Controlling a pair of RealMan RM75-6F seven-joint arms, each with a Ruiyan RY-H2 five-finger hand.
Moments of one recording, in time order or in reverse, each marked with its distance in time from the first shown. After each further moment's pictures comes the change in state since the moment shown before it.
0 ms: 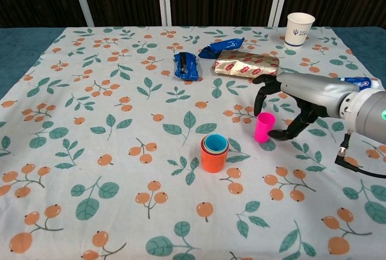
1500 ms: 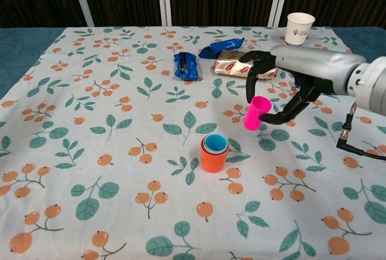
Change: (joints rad) left arm 0.031 0.010 -0.036 -0.018 0.020 -0.010 0.002; right arm 0.022 0.145 0.010 -0.247 -0.024 0.018 -0.010
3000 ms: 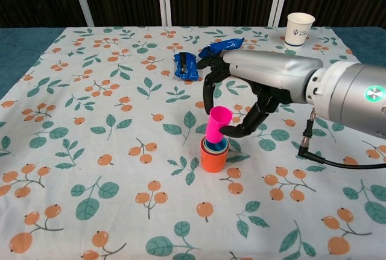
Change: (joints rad) left arm 0.007 0.000 -0.011 0.000 0.006 -0.019 0.003; right arm 0.086 -0.095 -0.014 -0.064 0.062 0.031 -0.167
